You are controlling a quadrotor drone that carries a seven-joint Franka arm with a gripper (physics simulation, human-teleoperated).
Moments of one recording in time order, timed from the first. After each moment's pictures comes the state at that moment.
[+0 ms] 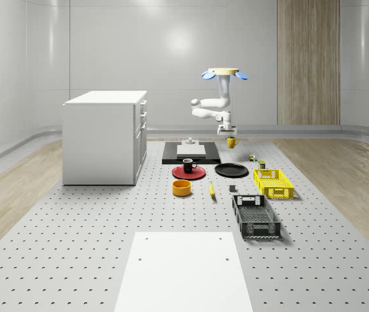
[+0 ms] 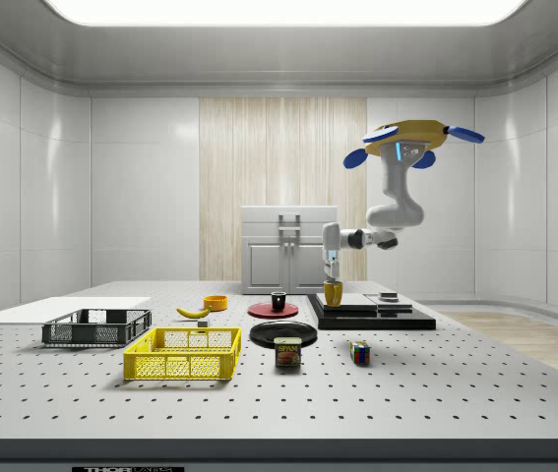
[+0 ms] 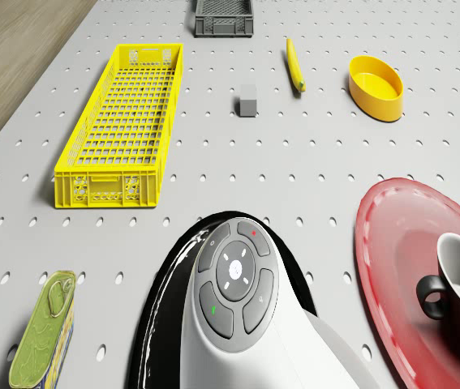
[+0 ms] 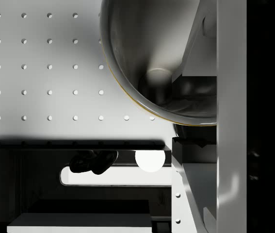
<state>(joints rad) -1.12 -1.45 1.14 -2.85 -2.02 1.58 1.63</state>
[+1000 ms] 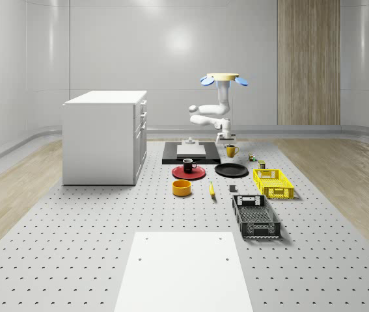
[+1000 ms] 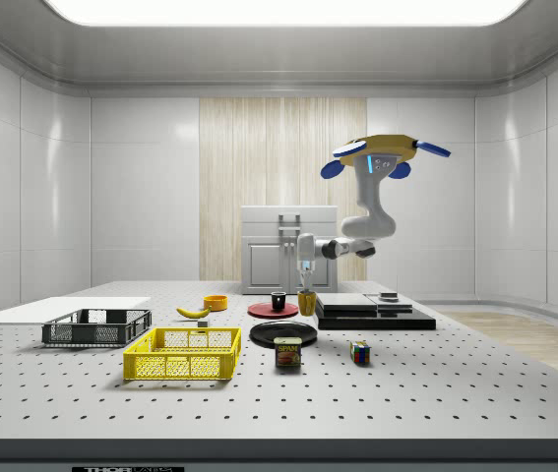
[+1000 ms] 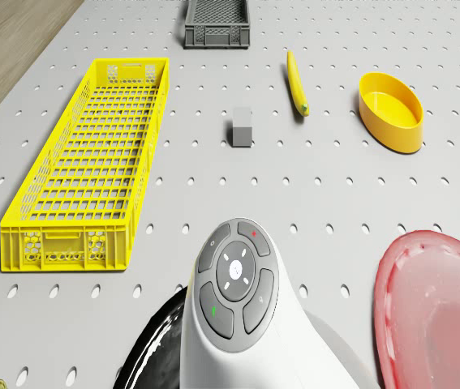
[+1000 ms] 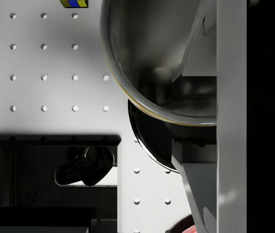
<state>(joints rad) -1.12 -1.45 1.14 -2.85 -2.02 1.58 1.63</state>
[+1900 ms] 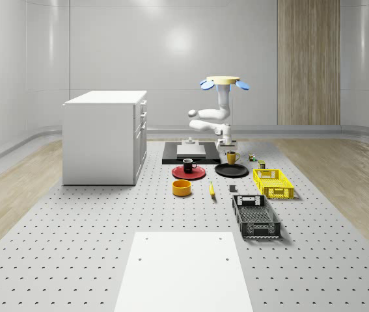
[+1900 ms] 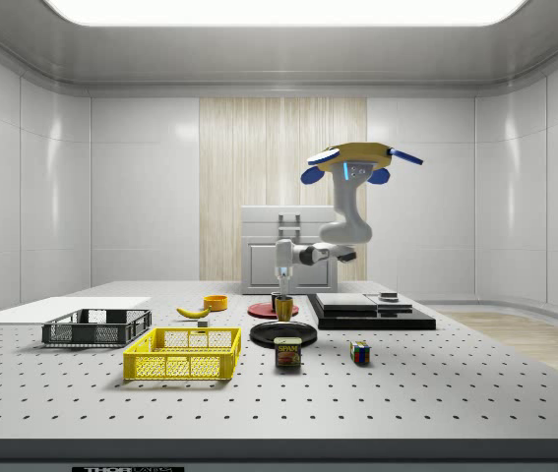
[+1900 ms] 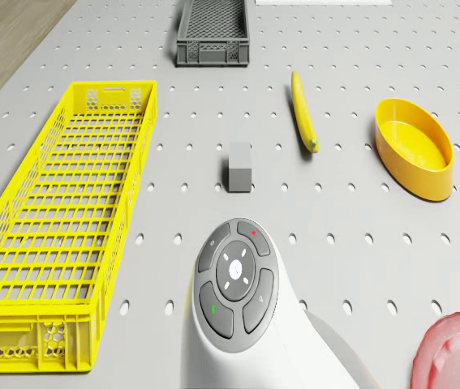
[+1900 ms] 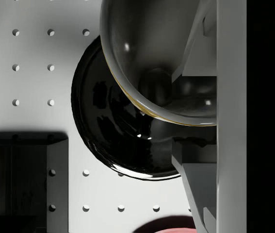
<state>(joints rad) -1.12 -1.45 1.14 -2.85 -2.02 1.58 1.64</state>
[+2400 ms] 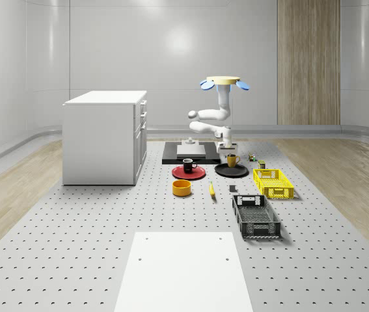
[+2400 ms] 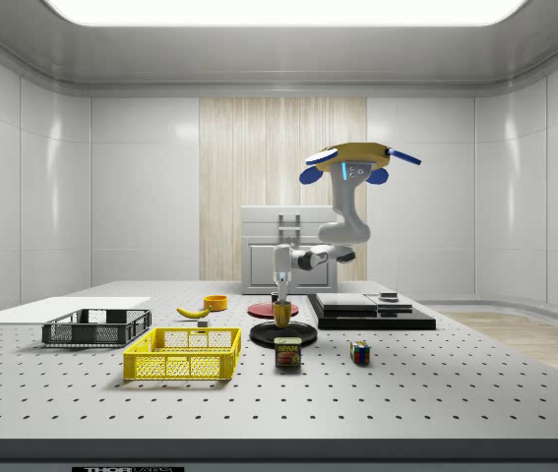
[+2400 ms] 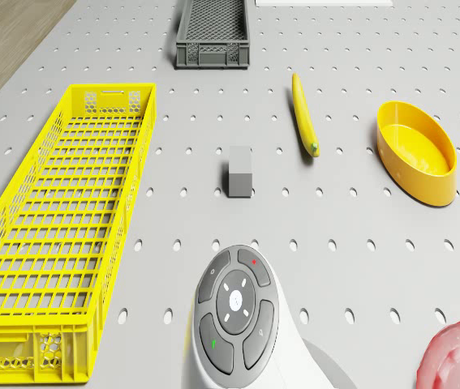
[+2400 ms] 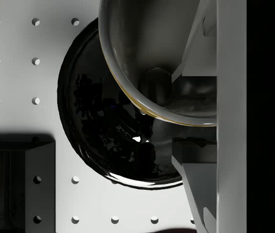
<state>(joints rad) -1.14 -1.46 1.05 -2.80 -2.10 1.63 1.63</state>
